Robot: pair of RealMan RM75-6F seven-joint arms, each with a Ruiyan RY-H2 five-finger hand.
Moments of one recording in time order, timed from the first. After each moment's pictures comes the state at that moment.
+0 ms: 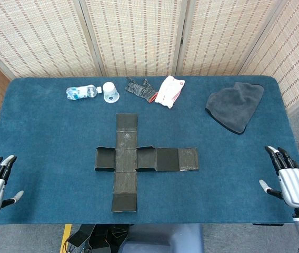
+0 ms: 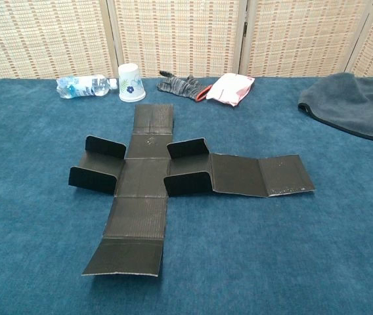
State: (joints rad) left arm -0.10 -1.16 -0.04 -1.52 1.50 1.49 0.08; right arm 0.09 -1.06 0.05 -1.69 -1.51 1.46 -0.07
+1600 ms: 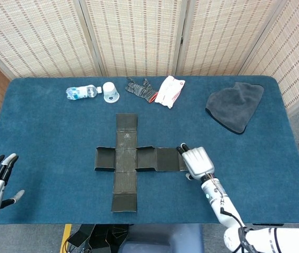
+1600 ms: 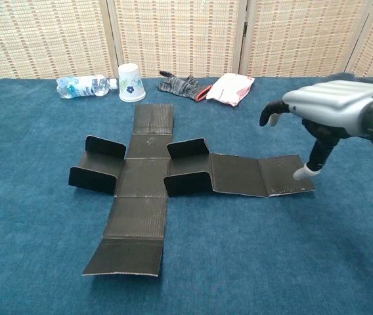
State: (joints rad) left arm -0.10 -1.14 -0.02 -1.51 1.59 1.55 0.04; right arm 0.68 -1.44 0.20 -1.94 -0.75 1.14 -1.03
